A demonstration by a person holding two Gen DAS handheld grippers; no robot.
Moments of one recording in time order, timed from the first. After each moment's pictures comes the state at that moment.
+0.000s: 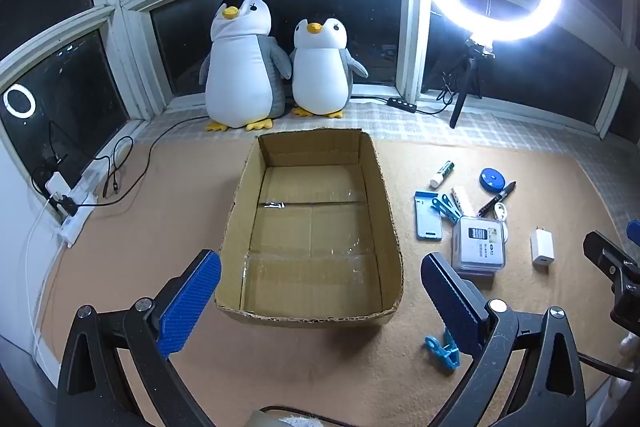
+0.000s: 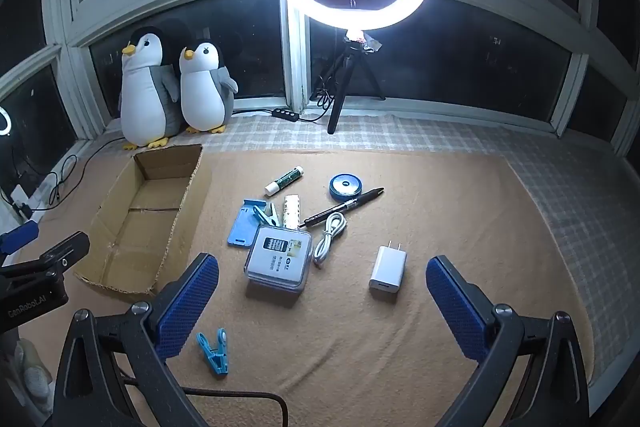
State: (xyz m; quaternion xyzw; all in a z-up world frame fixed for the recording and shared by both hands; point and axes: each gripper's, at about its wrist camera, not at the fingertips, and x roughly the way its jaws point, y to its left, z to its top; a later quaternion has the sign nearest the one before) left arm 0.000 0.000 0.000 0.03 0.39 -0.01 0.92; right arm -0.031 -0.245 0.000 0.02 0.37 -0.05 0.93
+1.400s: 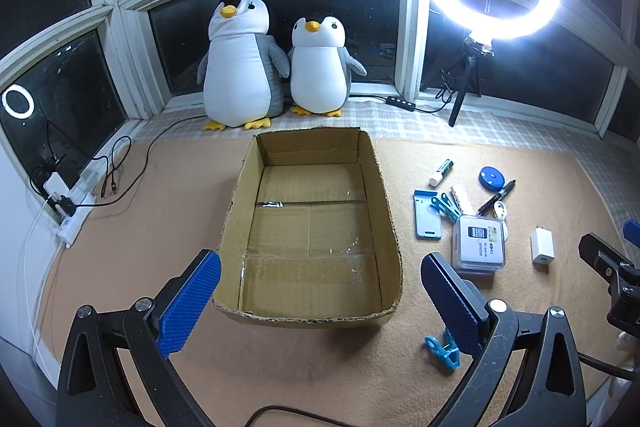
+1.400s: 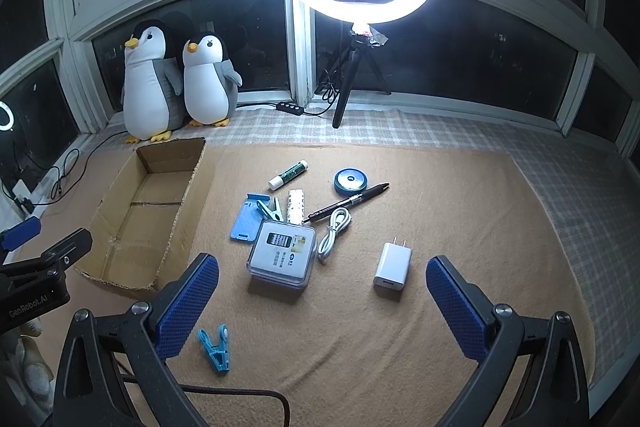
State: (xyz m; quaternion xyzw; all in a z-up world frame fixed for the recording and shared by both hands) left arm 0.000 -0.001 -0.002 0.03 0.38 -0.01 0.92; right arm -0.028 -0.244 -0.006 0.02 0.38 -0.04 0.92
